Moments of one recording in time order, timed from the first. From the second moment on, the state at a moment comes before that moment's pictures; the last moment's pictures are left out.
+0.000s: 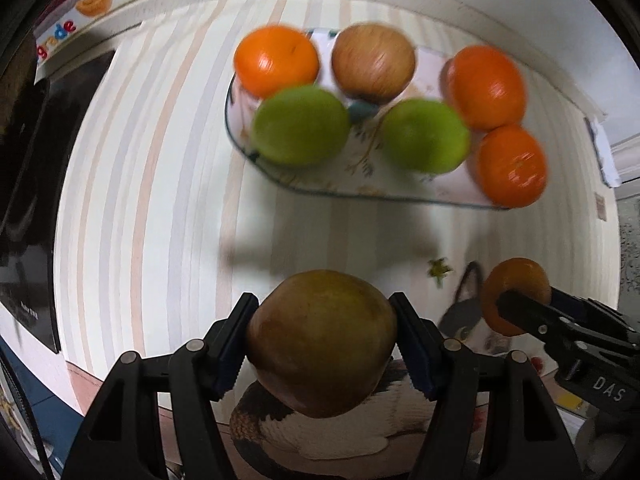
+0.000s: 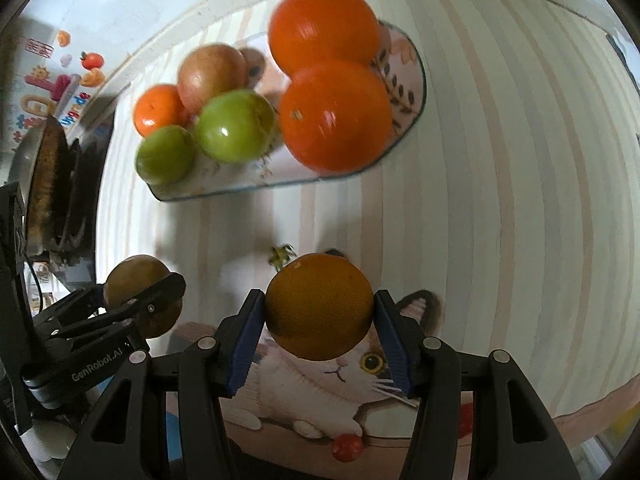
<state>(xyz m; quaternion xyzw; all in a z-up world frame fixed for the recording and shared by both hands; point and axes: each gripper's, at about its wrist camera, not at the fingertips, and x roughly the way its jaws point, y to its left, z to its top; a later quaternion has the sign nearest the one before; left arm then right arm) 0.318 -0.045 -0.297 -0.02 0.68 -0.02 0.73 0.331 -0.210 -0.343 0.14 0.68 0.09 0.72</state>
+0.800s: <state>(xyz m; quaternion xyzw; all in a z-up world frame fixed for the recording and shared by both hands) 0.483 -0.026 -0.288 -0.12 0.72 -0.07 0.68 0.452 -0.171 -0.275 0.06 0.60 0.15 0.78</state>
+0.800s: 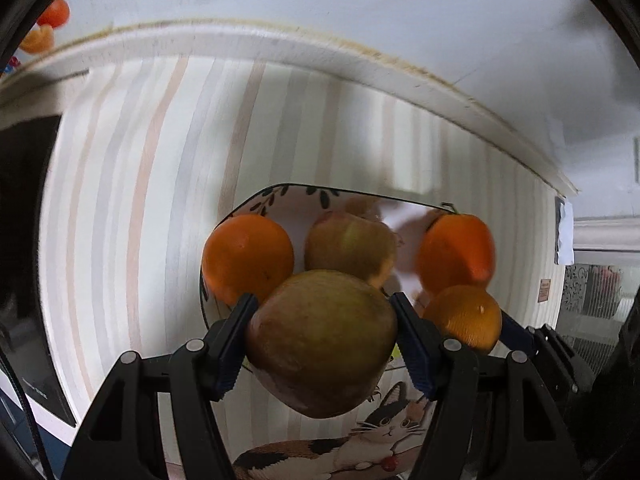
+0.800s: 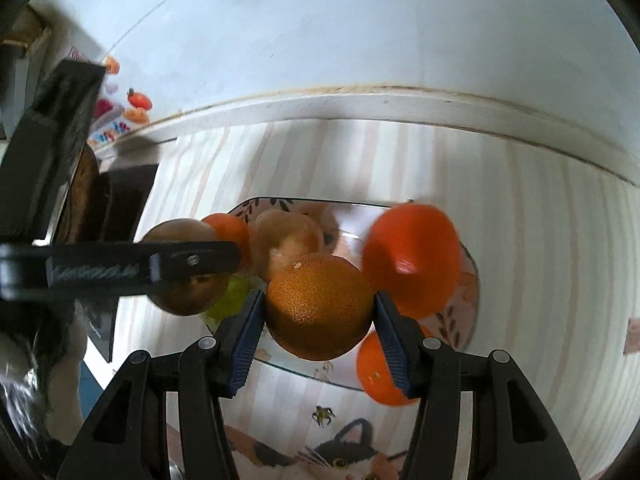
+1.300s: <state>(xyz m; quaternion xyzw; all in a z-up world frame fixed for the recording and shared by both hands) 0.487 -0.033 -0.308 -0.15 0.72 -0.07 0.67 0.466 -0.169 -0.305 0.09 0.62 0.14 0.77</state>
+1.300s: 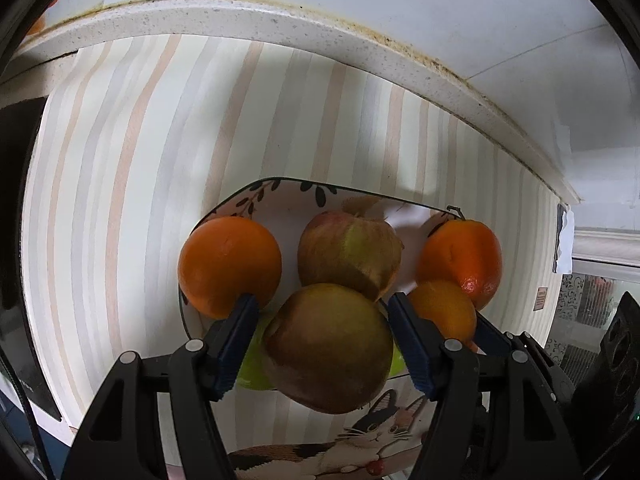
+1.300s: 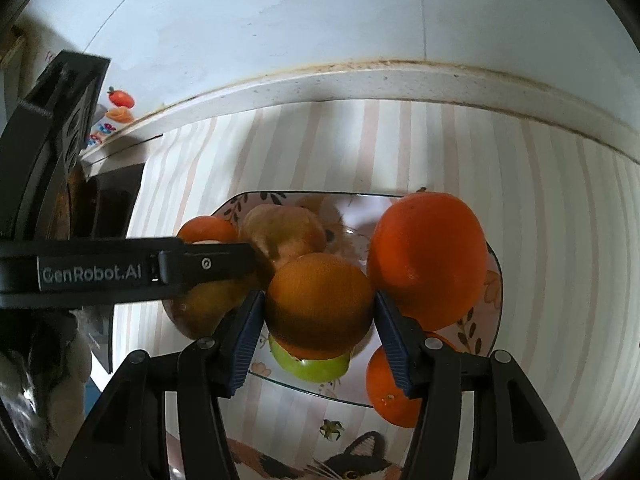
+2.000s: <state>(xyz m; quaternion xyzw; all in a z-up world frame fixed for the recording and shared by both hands) 0.442 -0.024 -0.254 -0.05 0.65 -0.01 0.76 0.432 -0.194 -0.258 0.09 0.61 0.06 0.79</state>
